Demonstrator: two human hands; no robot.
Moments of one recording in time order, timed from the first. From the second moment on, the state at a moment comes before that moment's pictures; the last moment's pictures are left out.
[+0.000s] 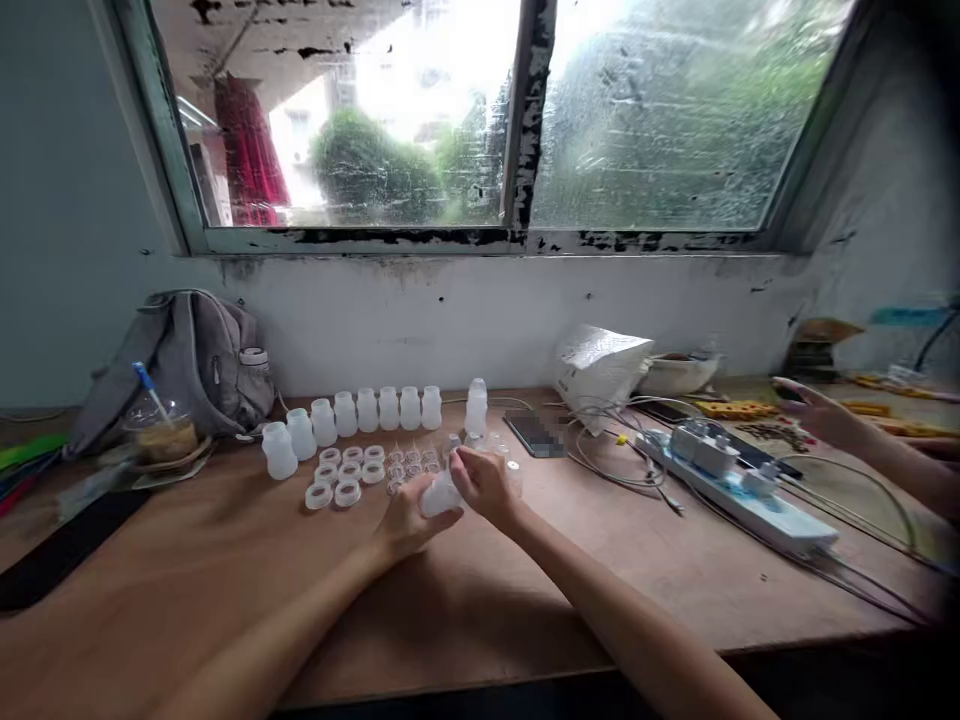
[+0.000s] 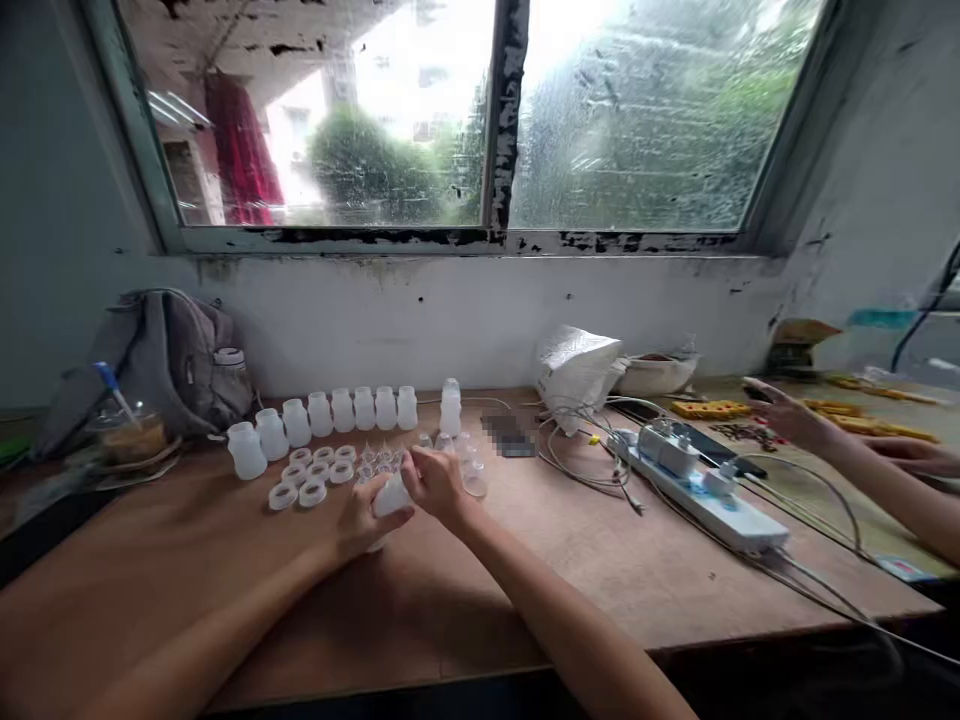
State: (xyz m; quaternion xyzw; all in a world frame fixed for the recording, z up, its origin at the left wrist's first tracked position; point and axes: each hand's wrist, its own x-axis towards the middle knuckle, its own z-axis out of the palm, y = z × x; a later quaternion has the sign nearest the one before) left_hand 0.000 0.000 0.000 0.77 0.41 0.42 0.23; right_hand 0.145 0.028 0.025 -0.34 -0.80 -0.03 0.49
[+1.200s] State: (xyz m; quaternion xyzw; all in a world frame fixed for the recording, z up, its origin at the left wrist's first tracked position) left_hand -0.027 0.016 0.000 0.50 0.18 0.08 0.84; right_hand 0.150 0.023 0.035 -0.31 -0.76 0.11 0.56
